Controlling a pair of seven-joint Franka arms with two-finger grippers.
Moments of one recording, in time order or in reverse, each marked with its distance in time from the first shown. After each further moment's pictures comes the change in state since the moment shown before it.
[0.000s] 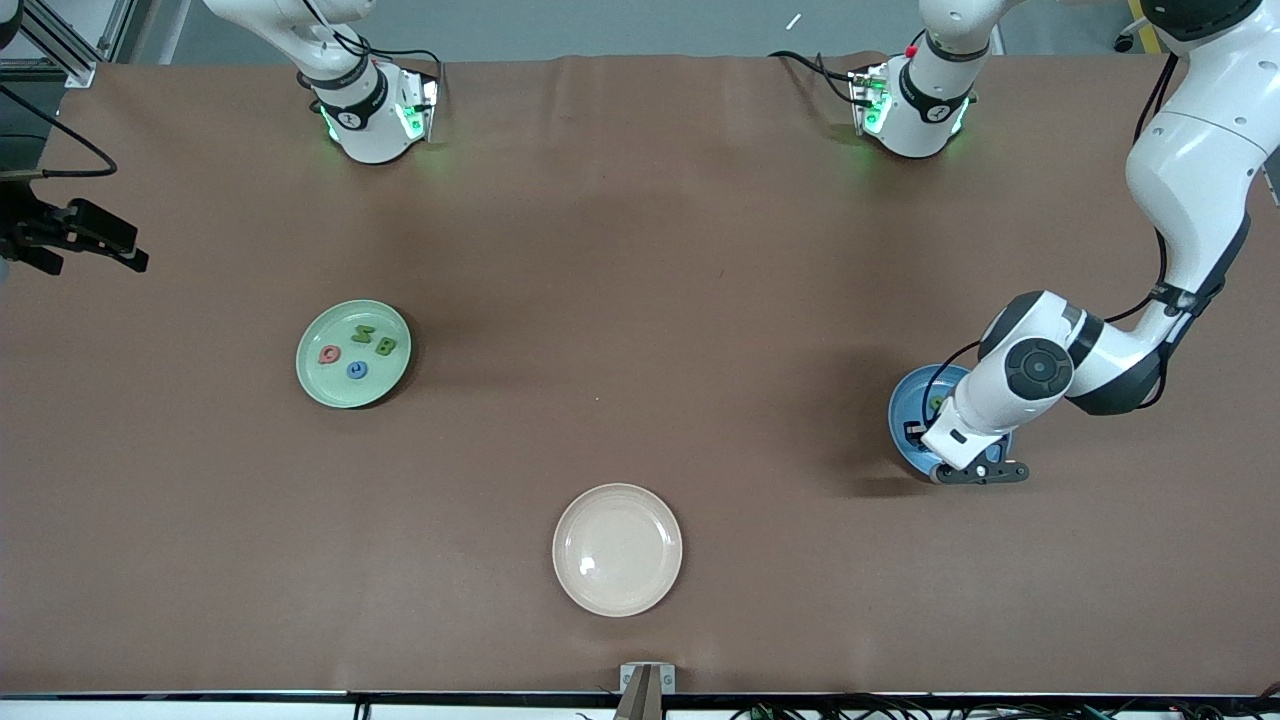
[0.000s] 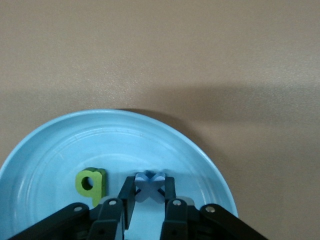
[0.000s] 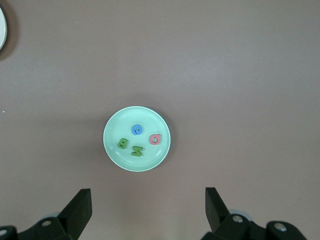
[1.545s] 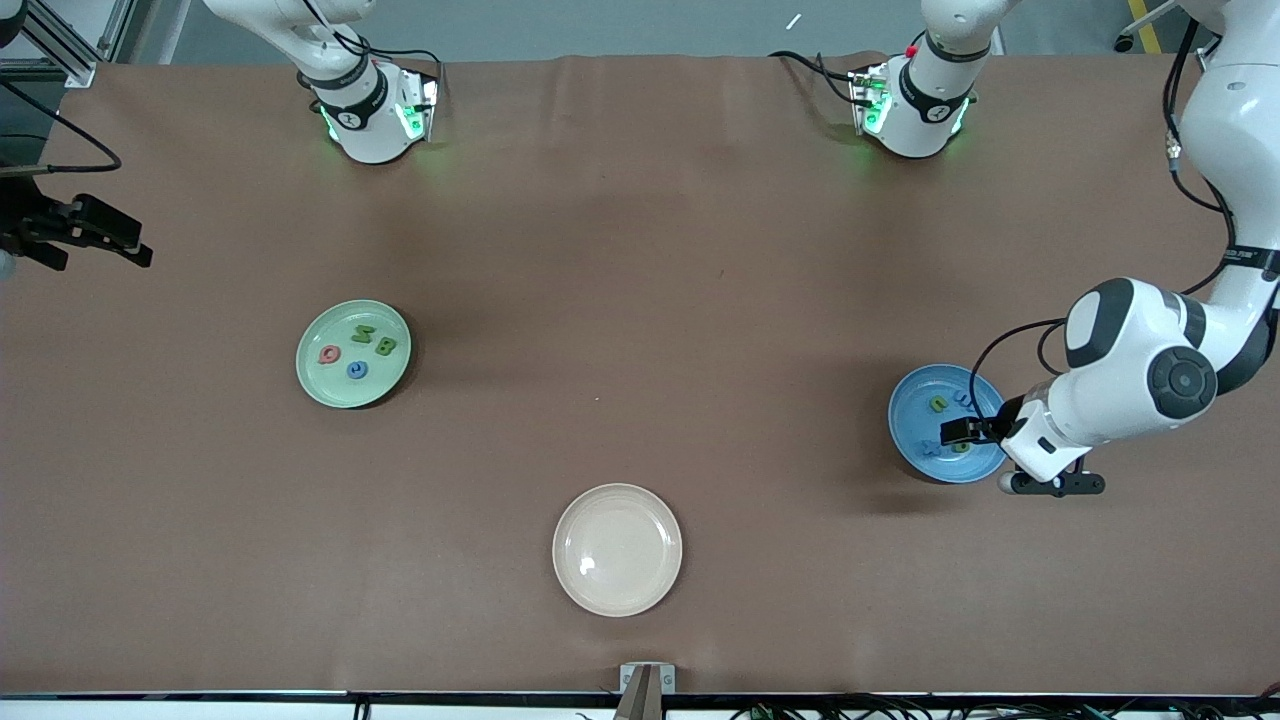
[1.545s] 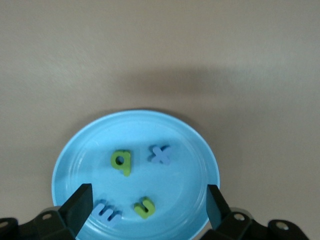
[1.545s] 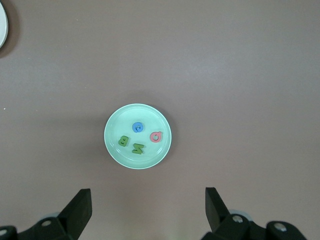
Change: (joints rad) left arm -0.062 -0.172 0.133 0.111 -0.557 -0.113 0.434; right arm 0.001 -0.019 0.002 -0.016 0.001 -0.002 -0.001
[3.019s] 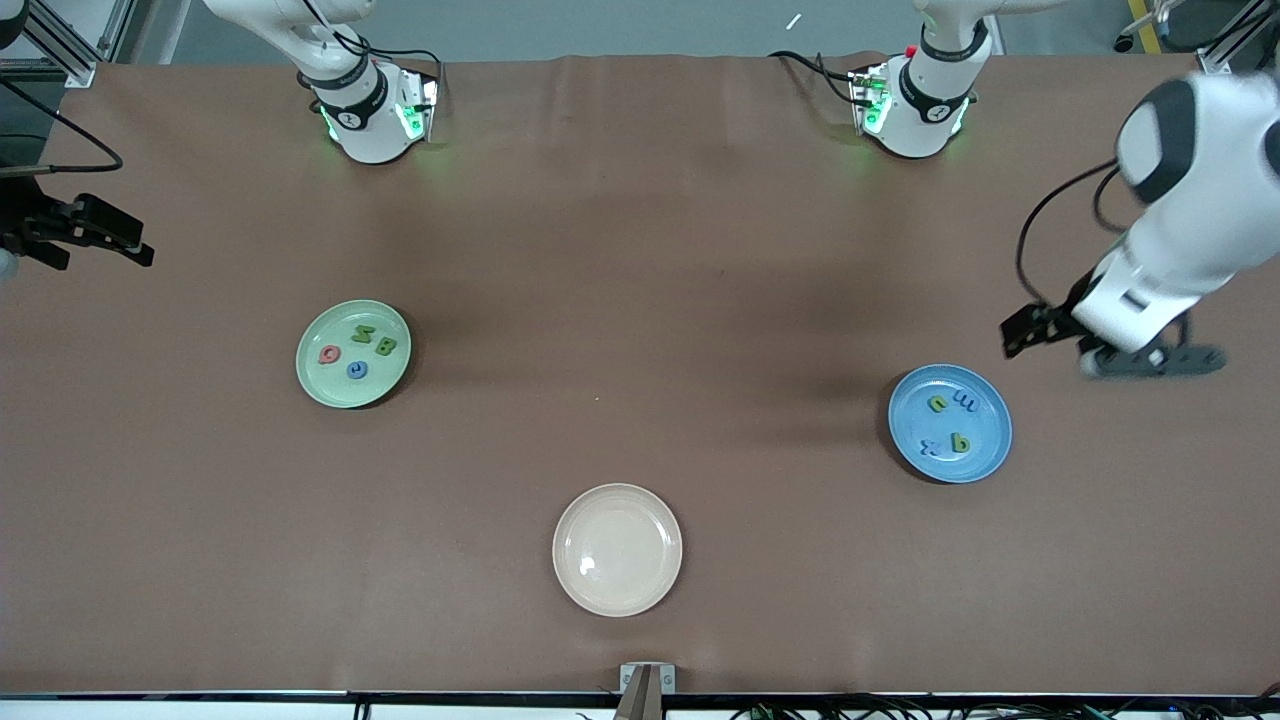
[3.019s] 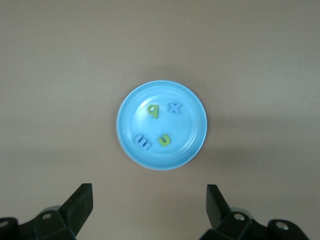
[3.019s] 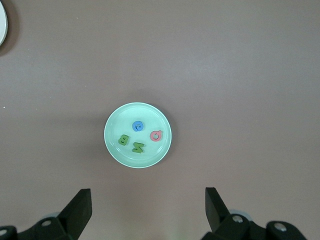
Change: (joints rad) left arm -0.532 -0.714 0.624 -0.234 -0.354 -0.148 0.162; right arm 0.000 -0.001 0.000 -0.003 0.000 -0.002 -0.001
